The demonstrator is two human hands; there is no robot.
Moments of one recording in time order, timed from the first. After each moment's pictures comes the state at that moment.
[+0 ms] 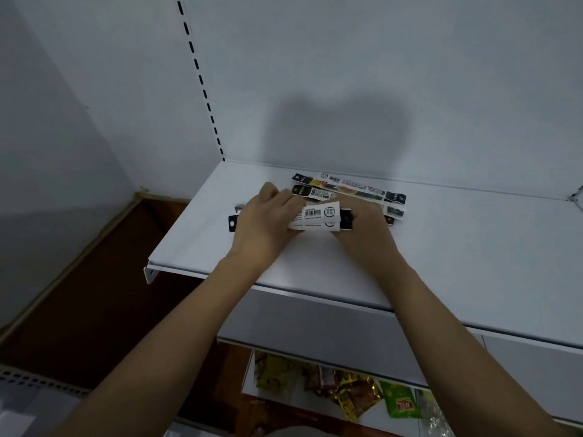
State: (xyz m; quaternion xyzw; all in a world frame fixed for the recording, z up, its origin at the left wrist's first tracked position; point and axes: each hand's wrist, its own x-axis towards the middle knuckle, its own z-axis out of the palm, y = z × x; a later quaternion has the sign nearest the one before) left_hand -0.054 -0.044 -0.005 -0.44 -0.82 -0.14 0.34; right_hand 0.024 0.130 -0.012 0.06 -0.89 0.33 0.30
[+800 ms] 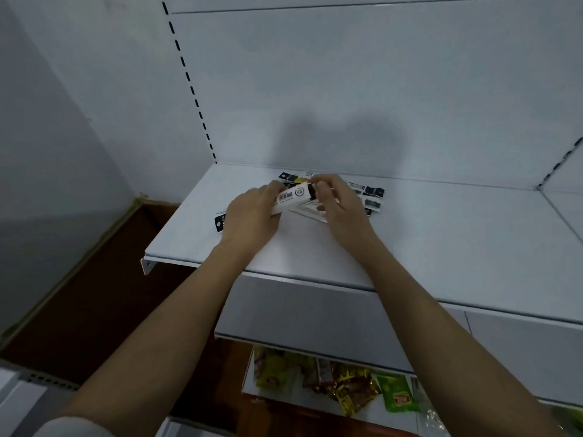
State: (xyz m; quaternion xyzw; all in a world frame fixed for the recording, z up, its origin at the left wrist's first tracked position) left_hand -0.036 -0.037 0.010 -0.33 -0.89 -0.19 0.24; right_hand 0.040 0.122 0.012 -0.04 -0.79 0.56 0.23
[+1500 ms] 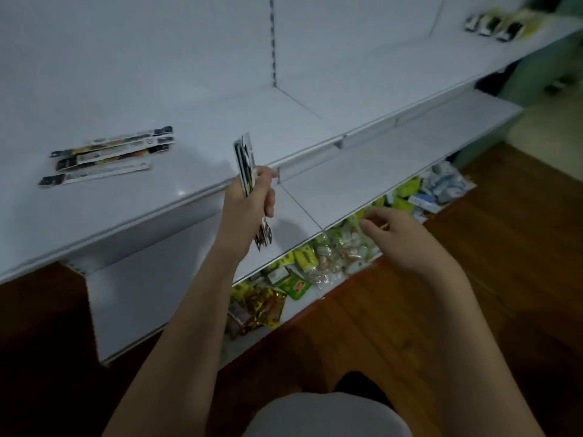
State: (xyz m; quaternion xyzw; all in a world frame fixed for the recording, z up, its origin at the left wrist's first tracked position) left_hand 0.209 0.041 -0.003 -0.41 -0.61 -0.62 -0.28; right_hand 0.447 0.112 -0.007 -0.49 -0.79 0.32 0.16
